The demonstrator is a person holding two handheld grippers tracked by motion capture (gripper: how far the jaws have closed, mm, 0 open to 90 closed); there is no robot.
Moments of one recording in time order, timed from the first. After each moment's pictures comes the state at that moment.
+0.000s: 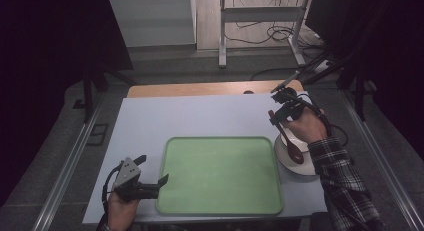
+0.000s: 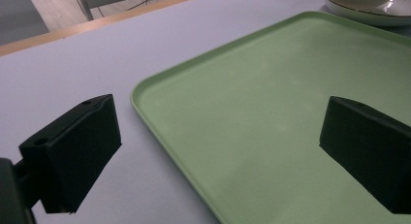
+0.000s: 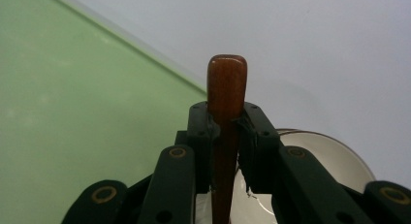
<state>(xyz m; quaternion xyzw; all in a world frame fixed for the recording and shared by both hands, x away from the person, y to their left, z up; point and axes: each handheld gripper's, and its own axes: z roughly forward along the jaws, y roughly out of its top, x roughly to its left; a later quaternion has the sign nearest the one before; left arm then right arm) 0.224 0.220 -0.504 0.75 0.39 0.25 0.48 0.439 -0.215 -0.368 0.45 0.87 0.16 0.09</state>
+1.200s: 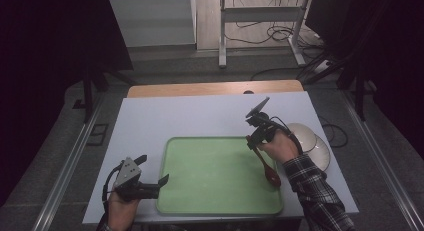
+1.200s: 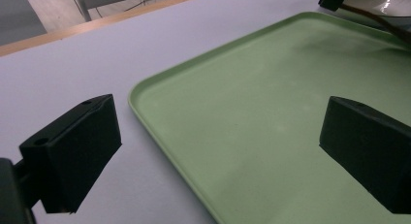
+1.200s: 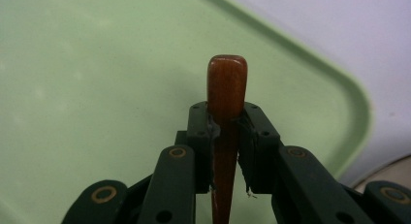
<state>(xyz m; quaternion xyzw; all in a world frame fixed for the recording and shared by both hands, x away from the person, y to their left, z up) 0.224 0.219 -0.504 0.75 0.39 0.25 0.48 0.419 -0.160 -0.445 0.45 0.88 0.13 0.00</state>
